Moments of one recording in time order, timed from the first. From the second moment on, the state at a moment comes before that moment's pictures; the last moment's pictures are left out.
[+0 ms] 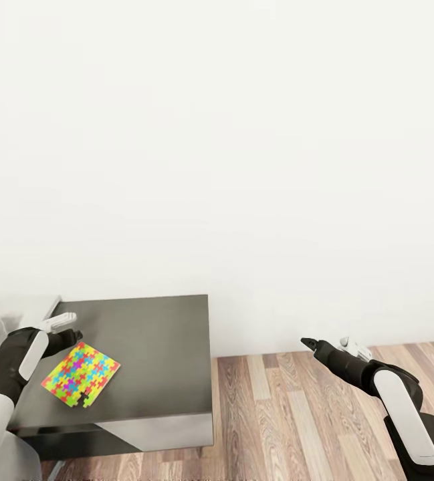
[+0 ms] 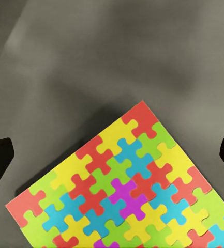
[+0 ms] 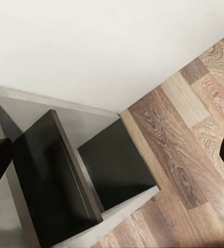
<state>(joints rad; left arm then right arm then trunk) -0.73 0.34 0.19 -0.77 0.35 0.72 0.14 -0.30 -0.16 -0.11 -1.53 -1.01 0.80 -0.40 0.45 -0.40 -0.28</state>
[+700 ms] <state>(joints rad) -0.73 0.33 0.19 -0.77 0.35 0.72 0.14 -0.30 -0.16 -0.11 -1.53 -1.01 0.80 -0.40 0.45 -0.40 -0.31</state>
